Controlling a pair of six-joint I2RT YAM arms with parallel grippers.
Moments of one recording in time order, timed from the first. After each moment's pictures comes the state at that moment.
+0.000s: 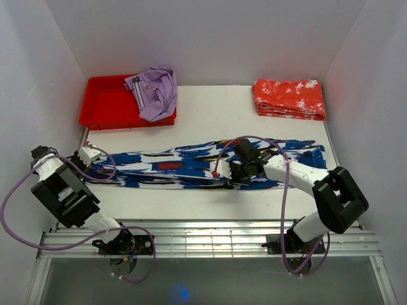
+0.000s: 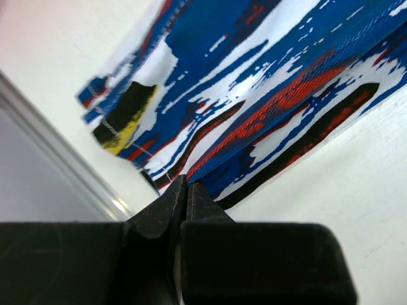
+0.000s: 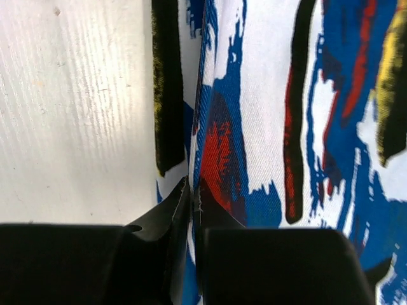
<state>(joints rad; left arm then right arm) 0.80 1.59 1.07 -0.80 0.71 1.63 0.68 1.47 0.86 -0.51 -0.33 -0.92</state>
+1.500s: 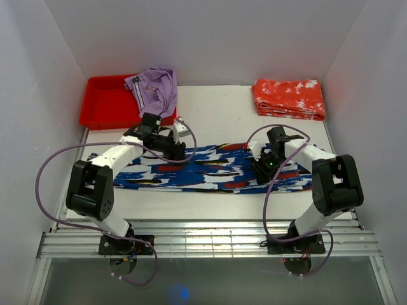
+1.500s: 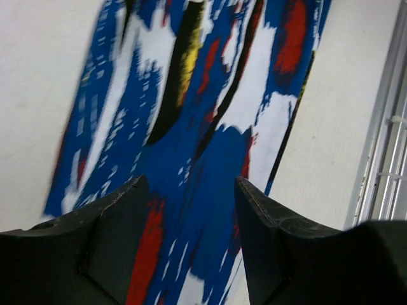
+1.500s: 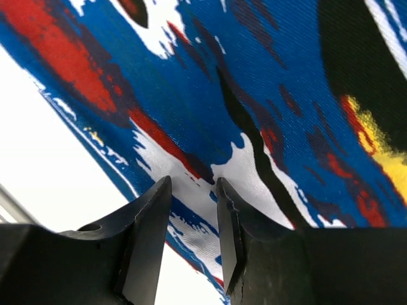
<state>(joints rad) -0.25 1.60 1.10 -0.48 0.83 0.58 0.24 1.63 0.95 -0.74 -0.44 -0.72</state>
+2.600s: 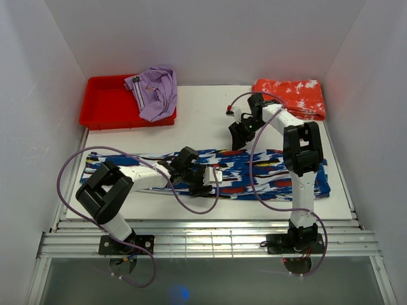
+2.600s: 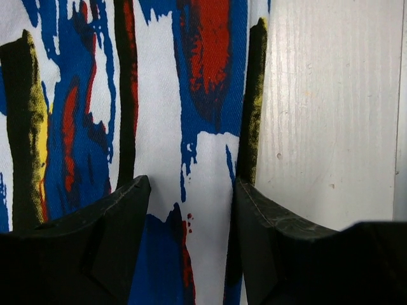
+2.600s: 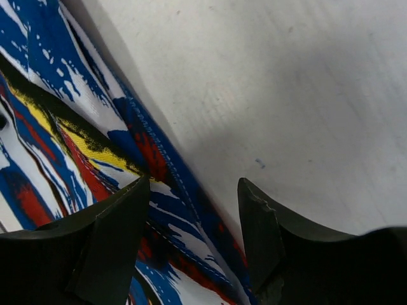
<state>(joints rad) -0.75 1.63 0.77 -0.04 0.54 0.70 0.28 2.20 1.74 -0.87 -0.64 -0.55</state>
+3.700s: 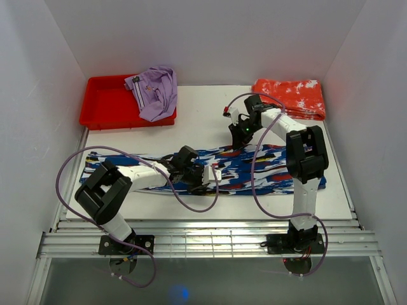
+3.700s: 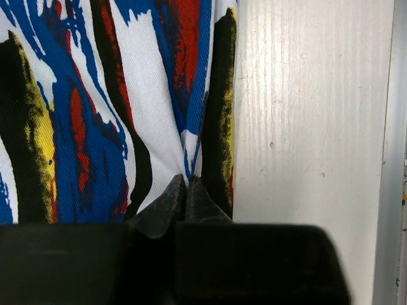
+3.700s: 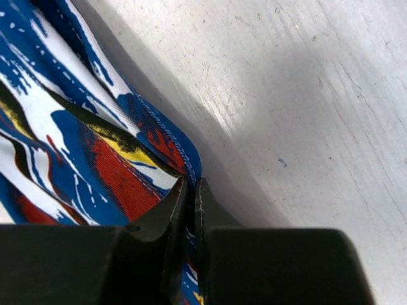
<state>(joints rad) -0.75 1.62 0.79 -0.12 0.55 0.68 0.33 2.07 1.59 -0.75 -0.56 -0.50</state>
